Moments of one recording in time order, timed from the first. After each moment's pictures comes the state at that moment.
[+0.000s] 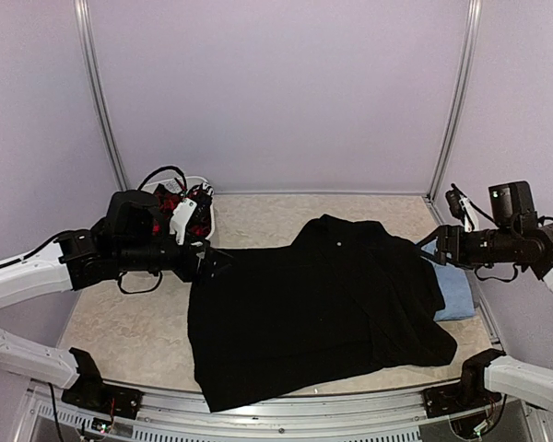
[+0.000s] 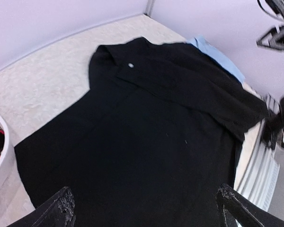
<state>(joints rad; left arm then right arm) -0.83 1.10 0.87 -0.27 0.12 -0.16 0.23 0.79 0.98 -0.89 -0.37 0.32</state>
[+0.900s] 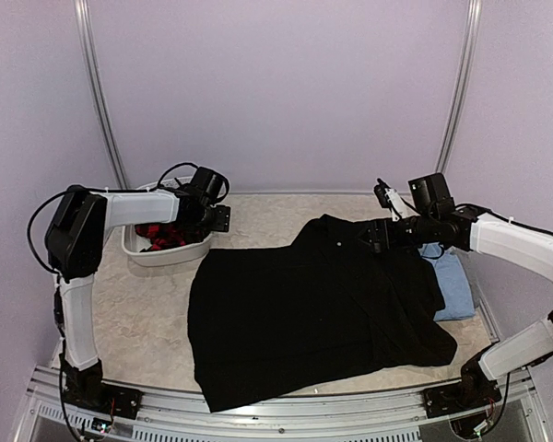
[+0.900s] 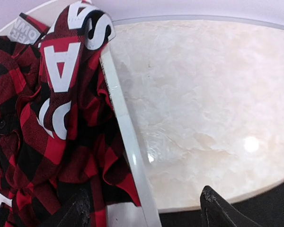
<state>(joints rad) -0.50 2.04 1.51 -0.29 -0.36 -0.28 0.43 1.35 0.98 -0.32 -0.27 0.20</state>
